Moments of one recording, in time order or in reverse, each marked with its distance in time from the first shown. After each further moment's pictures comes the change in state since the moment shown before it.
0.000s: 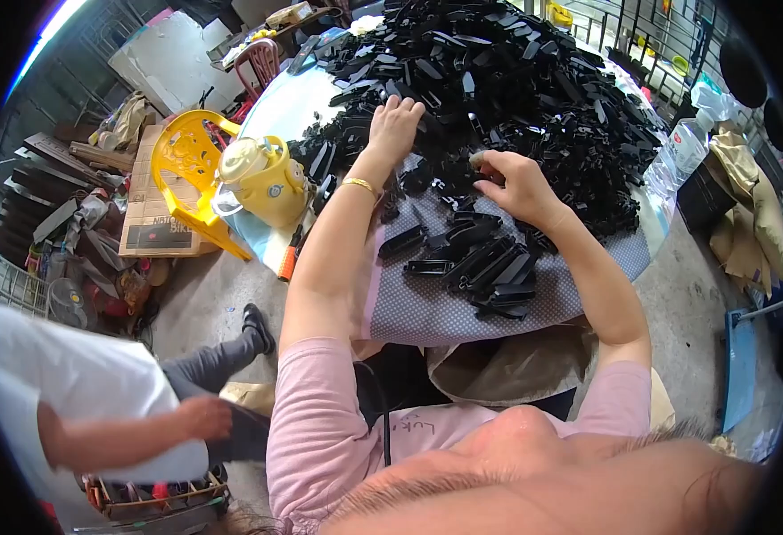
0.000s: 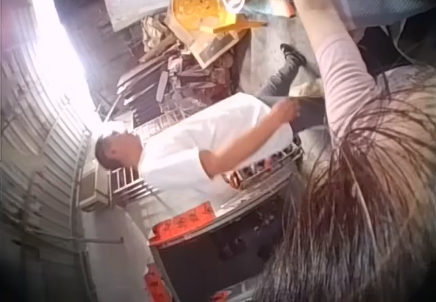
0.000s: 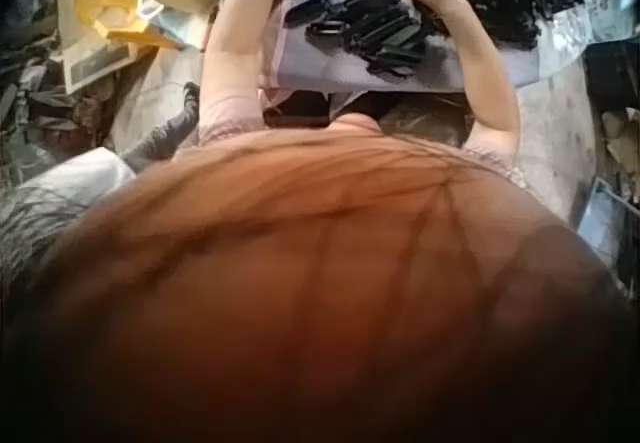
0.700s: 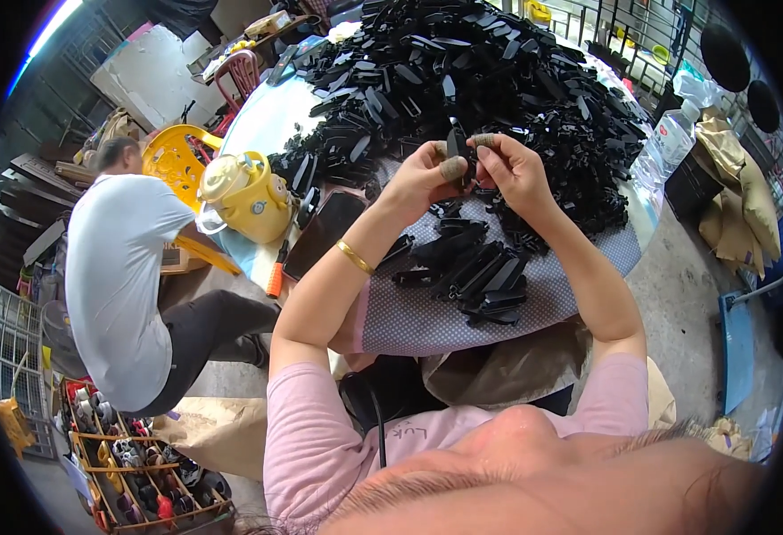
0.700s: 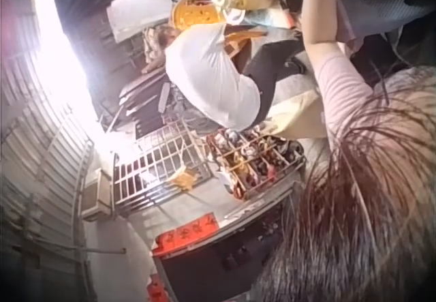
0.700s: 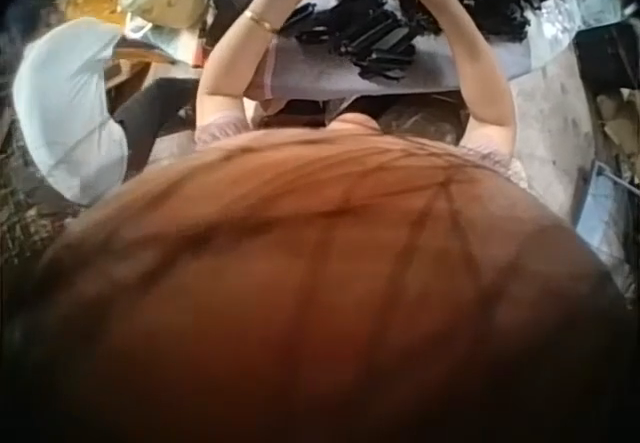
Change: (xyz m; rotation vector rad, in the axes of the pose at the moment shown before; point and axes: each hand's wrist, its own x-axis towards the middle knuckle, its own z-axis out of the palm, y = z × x) left_hand -0.056 0.074 -0.029 -2.160 -0.354 -0.181; right_hand -0.001 -0.009 -0.008 0.787 0.289 0.104
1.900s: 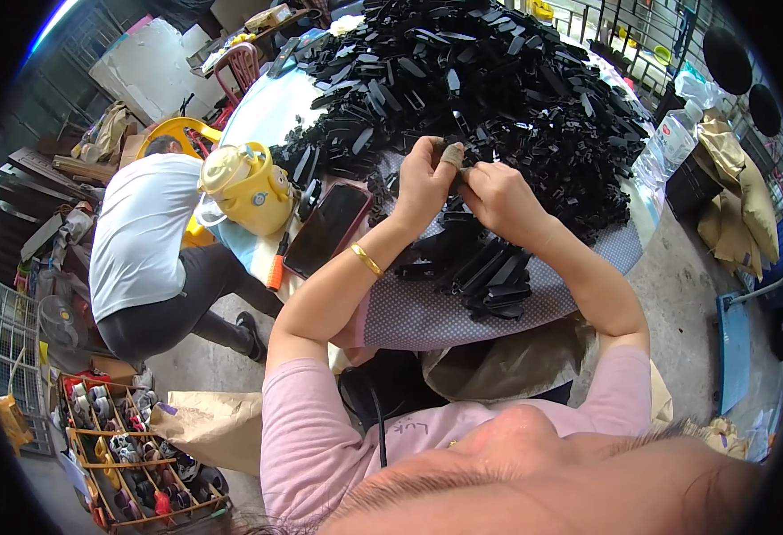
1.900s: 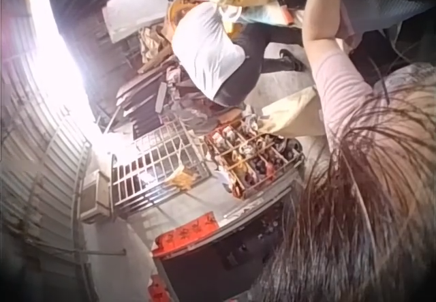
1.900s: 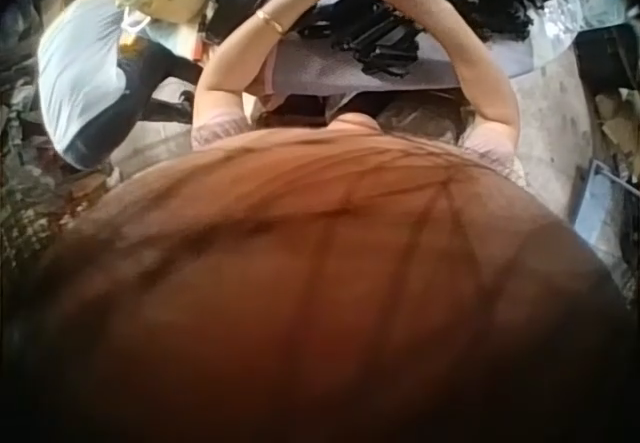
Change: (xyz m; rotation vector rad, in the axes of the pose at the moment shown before) left_hand -0.010 -0.008 0.028 0.605 0.476 0.352; right_hand -0.014 -0.002 0.017 -0.906 -0.237 -0.460
